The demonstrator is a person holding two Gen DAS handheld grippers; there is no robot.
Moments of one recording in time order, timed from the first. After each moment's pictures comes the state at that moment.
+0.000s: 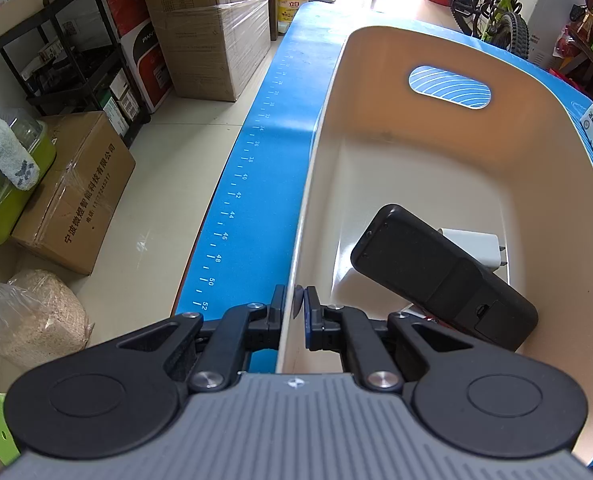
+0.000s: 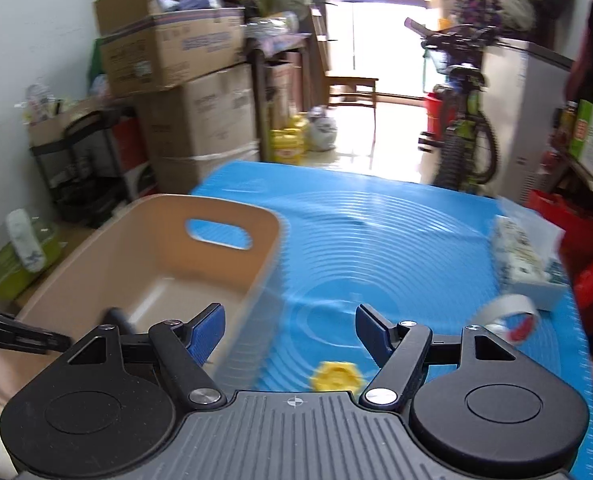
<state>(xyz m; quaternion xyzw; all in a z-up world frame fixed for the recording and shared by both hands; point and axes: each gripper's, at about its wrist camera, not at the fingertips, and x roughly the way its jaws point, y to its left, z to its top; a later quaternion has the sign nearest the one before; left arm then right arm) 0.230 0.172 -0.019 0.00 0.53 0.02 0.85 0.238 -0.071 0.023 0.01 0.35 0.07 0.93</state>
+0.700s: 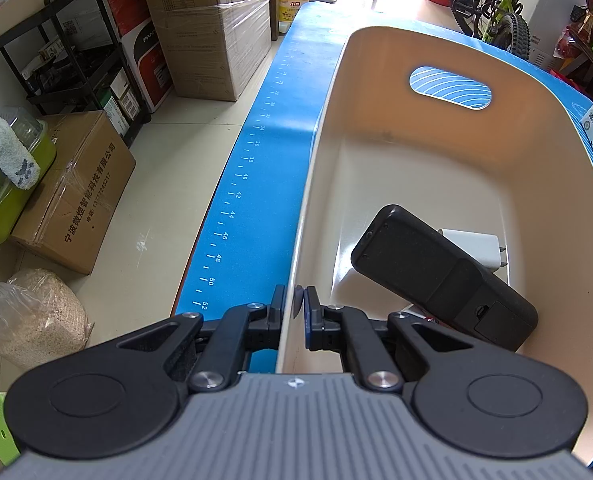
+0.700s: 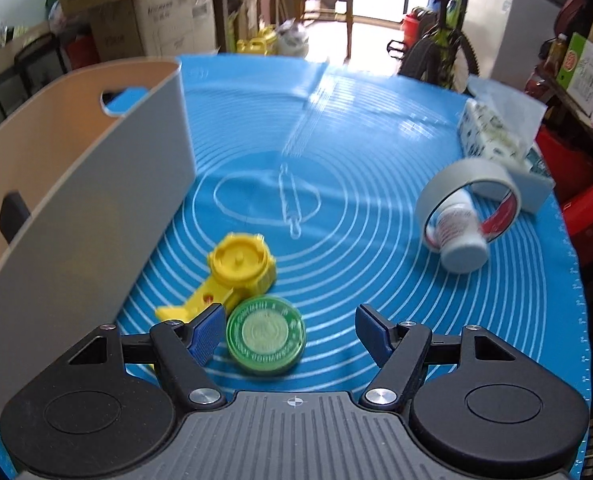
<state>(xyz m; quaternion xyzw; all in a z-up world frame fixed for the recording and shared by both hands) 0.230 0.172 -0.019 0.00 0.53 0.02 0.85 0.248 -0.109 -0.066 -0.02 0.47 0.06 0.88</state>
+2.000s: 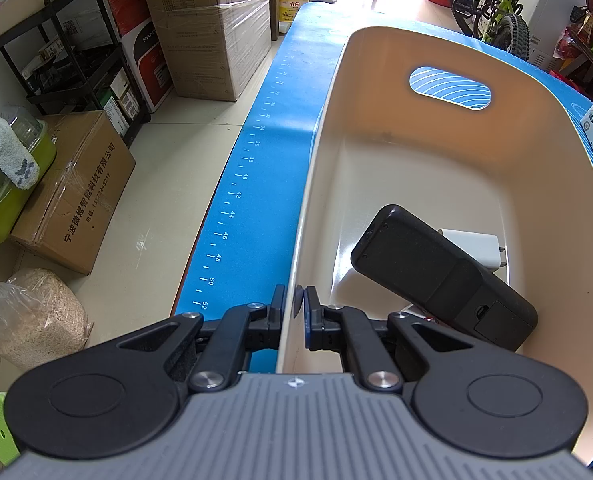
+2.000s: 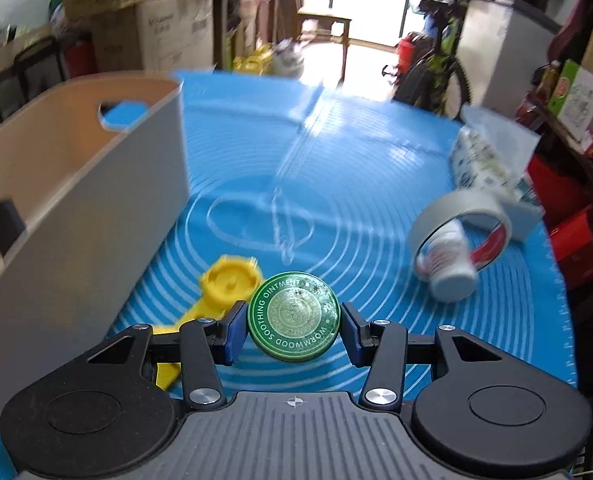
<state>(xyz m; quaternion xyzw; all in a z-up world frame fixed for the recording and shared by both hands) 0.229 0.172 -0.020 0.00 0.53 0.02 0.85 0.247 -0.109 -0.043 -0.03 0.41 0.03 0.91</state>
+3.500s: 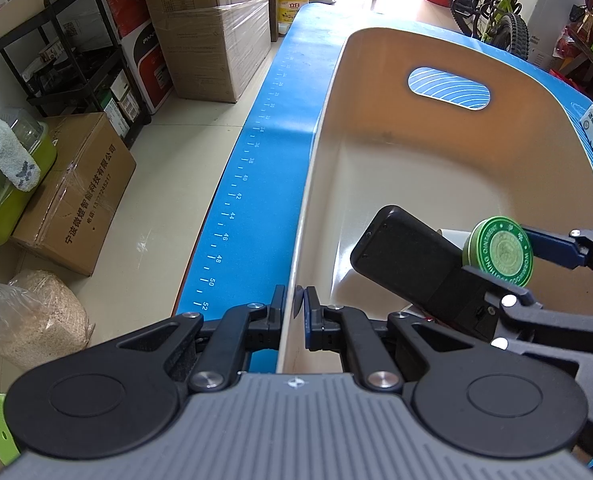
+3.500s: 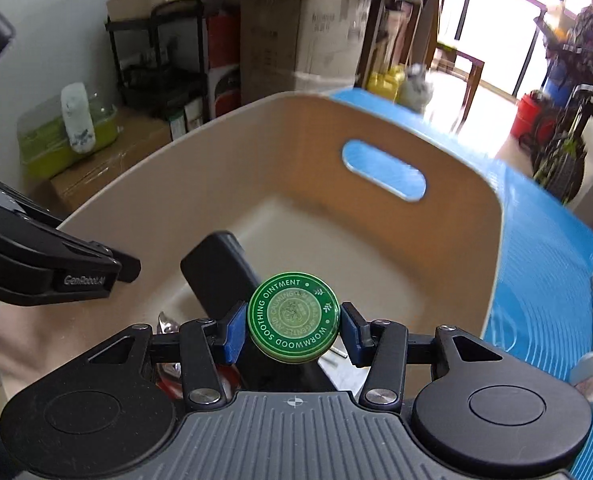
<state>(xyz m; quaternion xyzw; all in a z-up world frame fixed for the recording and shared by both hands) 0.228 0.170 -0.020 0.00 0.53 0.02 0.85 0.266 0.089 -0.022 -0.11 0.43 0.19 0.88</state>
